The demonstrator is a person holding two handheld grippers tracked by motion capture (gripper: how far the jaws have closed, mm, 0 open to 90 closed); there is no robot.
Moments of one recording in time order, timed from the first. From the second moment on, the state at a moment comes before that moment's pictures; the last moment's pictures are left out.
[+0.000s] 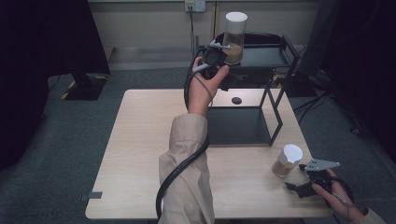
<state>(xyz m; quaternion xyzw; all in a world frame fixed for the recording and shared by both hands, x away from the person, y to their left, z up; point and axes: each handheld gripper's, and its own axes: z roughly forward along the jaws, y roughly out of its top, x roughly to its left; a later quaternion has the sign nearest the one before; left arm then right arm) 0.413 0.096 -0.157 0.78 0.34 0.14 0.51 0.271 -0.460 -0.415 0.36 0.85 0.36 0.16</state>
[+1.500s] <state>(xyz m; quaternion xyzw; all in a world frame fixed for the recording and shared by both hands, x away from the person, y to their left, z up) 0.386 0.118 -0.266 0.78 0.33 0.10 0.51 0.271 -0.460 -0.415 0.36 0.85 0.36 0.16</state>
